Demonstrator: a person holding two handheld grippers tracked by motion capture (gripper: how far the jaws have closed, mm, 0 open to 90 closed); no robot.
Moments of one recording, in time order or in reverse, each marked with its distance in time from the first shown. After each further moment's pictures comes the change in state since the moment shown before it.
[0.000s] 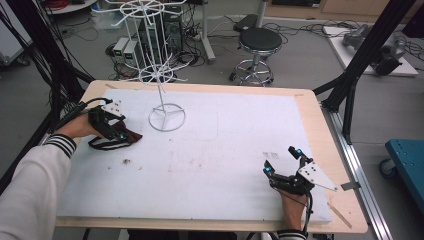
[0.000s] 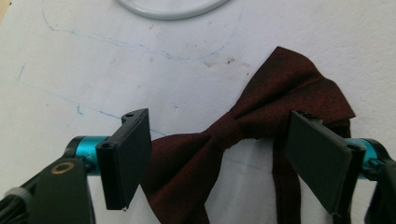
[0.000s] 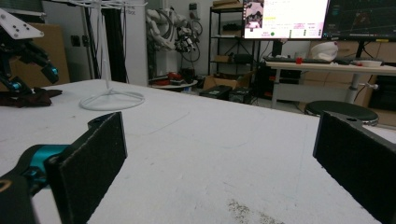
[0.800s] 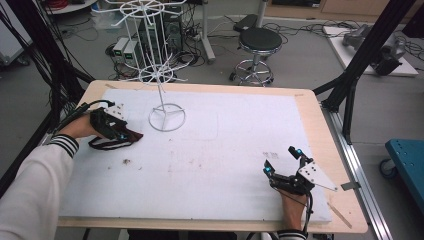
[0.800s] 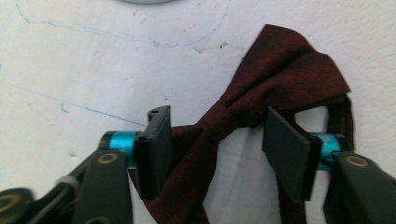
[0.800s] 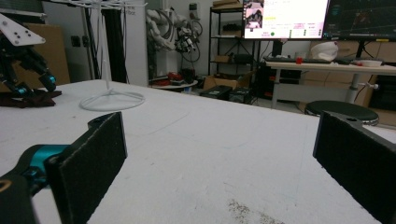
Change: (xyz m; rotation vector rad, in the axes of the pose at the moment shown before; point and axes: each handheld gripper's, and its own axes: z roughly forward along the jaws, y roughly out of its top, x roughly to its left) left arm -0.002 -0.001 0.007 0.039 -0.029 0.025; right arm -0.001 0.000 0.000 -0.005 0.000 -0.005
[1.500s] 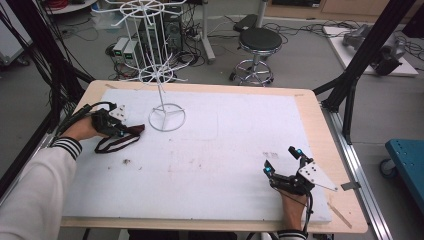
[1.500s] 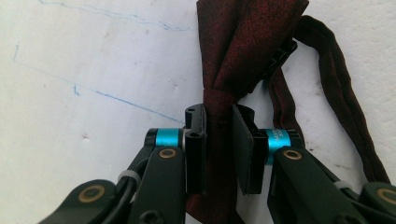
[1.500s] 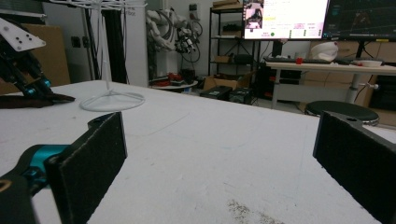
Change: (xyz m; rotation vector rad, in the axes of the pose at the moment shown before) left arm -0.007 0.005 0.001 0.098 0.086 0.018; right arm 0.000 0.000 0.000 -0.004 0.002 0.002
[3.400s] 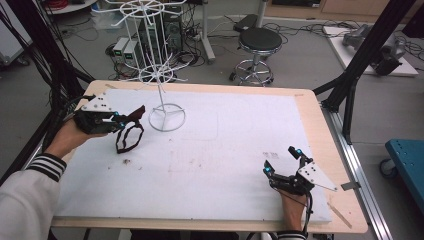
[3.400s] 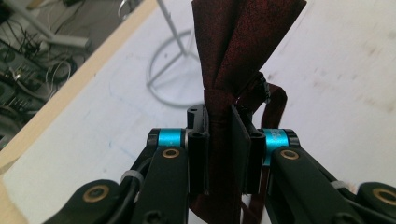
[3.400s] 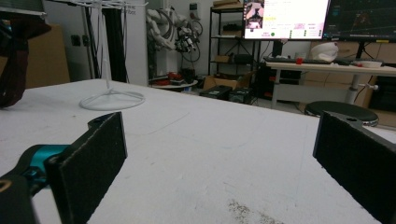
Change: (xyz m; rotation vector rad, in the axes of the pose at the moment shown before) left arm -0.051 0.028 -0.093 -0.380 0.130 -0.236; right arm 0.001 0.000 0.000 0.007 0.001 -0.005
